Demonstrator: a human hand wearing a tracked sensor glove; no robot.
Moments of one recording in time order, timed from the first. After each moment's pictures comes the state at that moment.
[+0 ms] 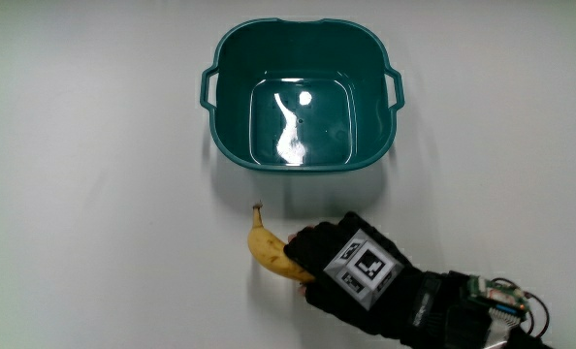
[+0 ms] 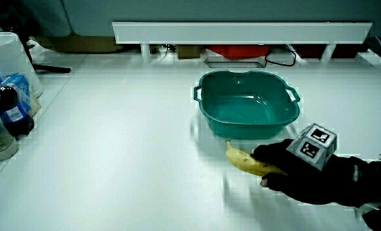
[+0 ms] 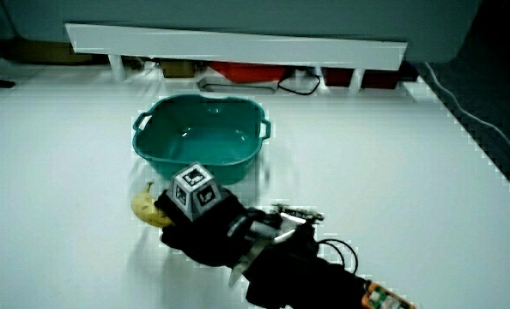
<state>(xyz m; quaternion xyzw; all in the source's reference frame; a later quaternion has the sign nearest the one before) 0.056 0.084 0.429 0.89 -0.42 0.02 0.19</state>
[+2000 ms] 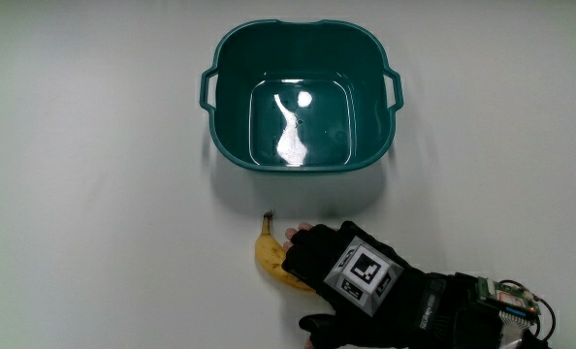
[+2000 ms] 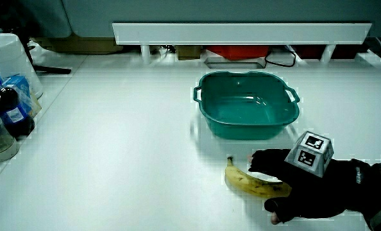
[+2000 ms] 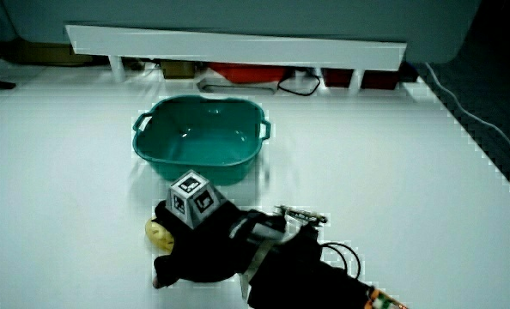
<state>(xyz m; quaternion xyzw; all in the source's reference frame) 0.093 0.023 0.339 0.92 -0.36 0.11 0.13</state>
